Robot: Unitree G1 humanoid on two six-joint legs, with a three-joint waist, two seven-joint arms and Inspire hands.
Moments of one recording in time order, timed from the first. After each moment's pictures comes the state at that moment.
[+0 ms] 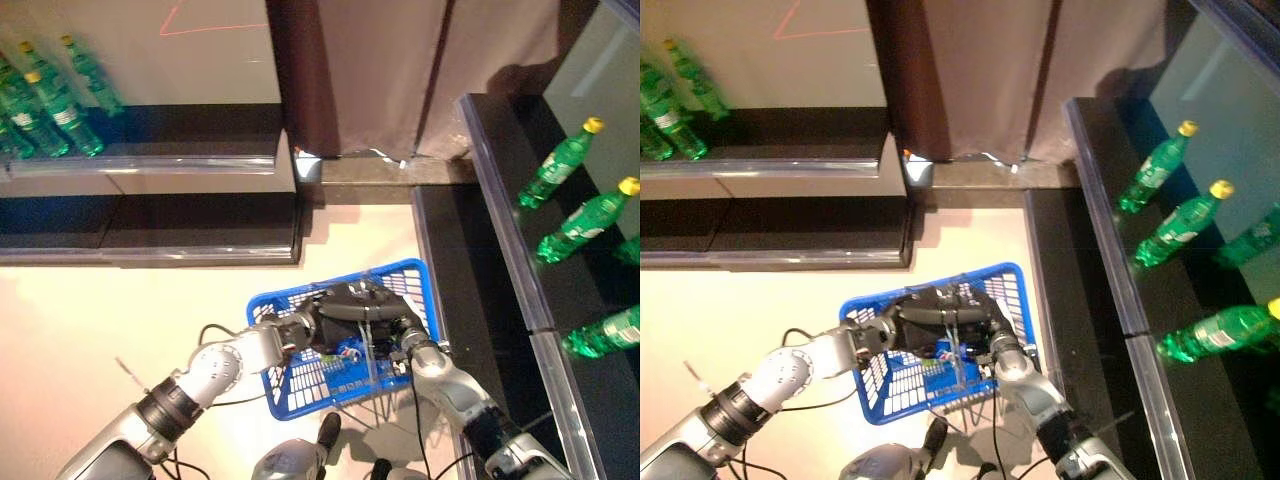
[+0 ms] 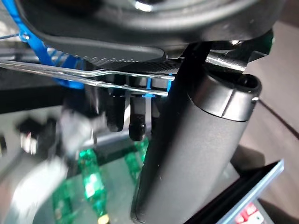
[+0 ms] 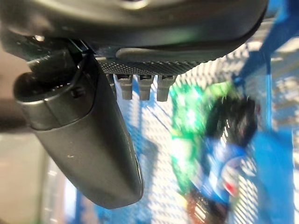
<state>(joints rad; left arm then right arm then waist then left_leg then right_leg) -0.34 0.61 -0.52 -0.06 -1.53 0.39 0.12 -0.23 -0.35 0.40 0.23 0.33 0.18 -0.26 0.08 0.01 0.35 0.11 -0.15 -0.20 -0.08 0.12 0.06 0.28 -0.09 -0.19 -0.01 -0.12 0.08</state>
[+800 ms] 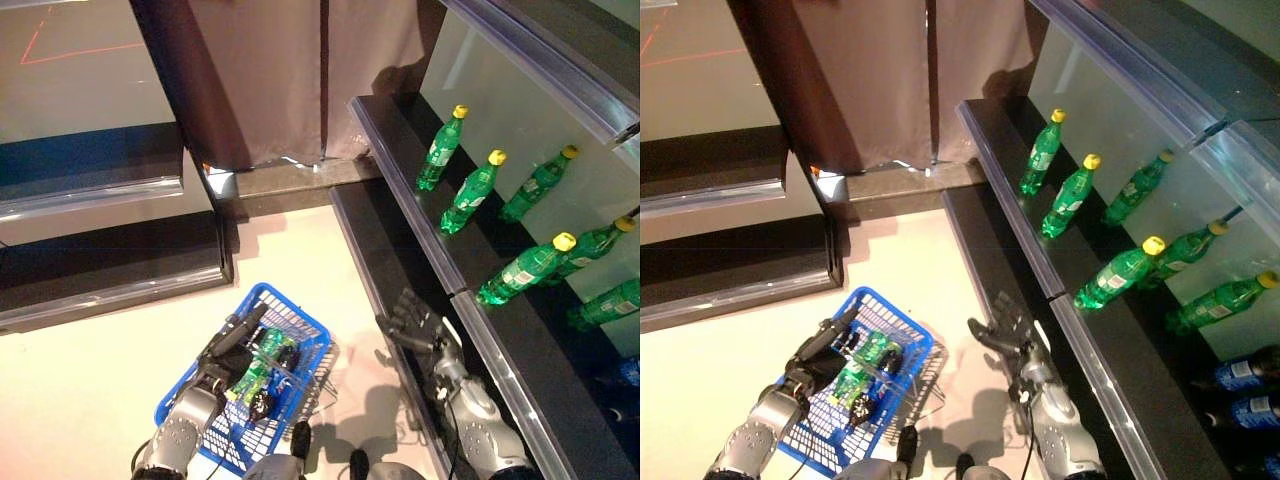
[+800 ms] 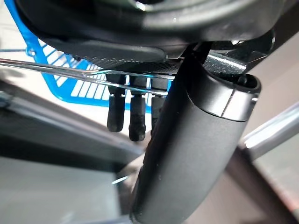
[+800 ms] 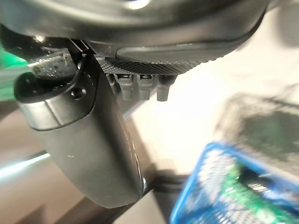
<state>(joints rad) 0.09 0.30 0.02 0.32 -1.35 0.06 0.09 0.06 -0.20 0.12 0.40 0.60 -0.01 0.04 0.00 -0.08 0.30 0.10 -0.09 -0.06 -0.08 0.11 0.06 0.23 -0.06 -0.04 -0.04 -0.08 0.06</state>
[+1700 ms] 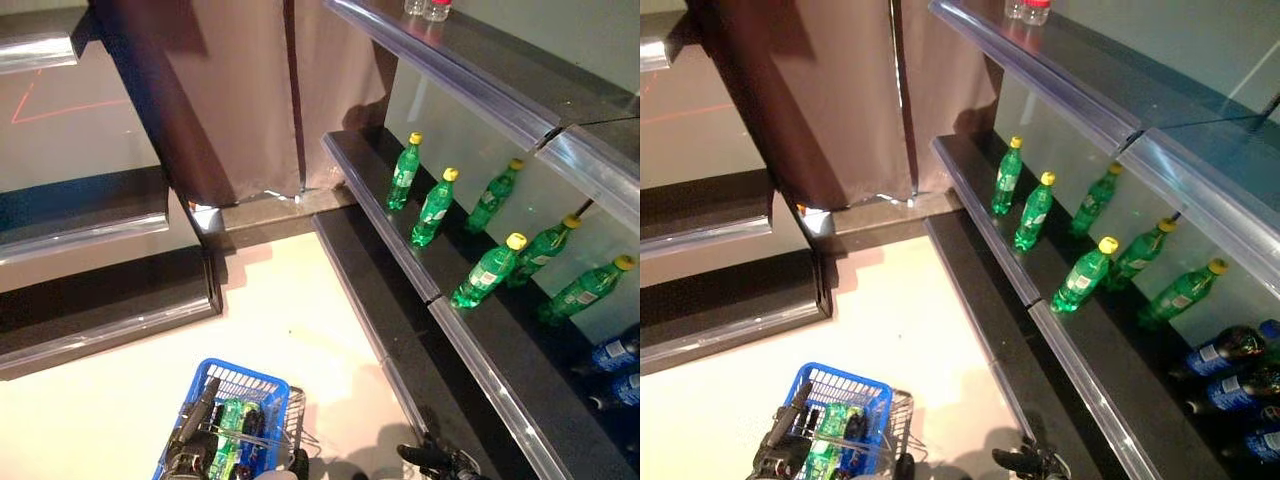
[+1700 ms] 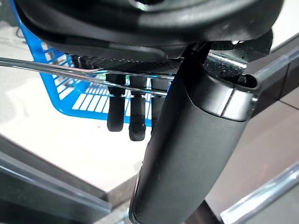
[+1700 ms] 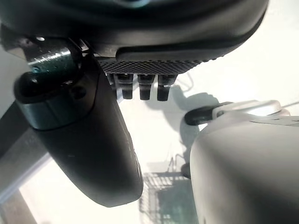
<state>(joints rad) 0.11 0.20 0.16 0.87 -1.34 -0.09 -0.11 0.01 -0.20 0.04 1.16 0.39 -0.03 0.11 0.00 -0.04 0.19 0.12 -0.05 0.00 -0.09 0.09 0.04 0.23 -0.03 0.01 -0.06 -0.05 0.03</state>
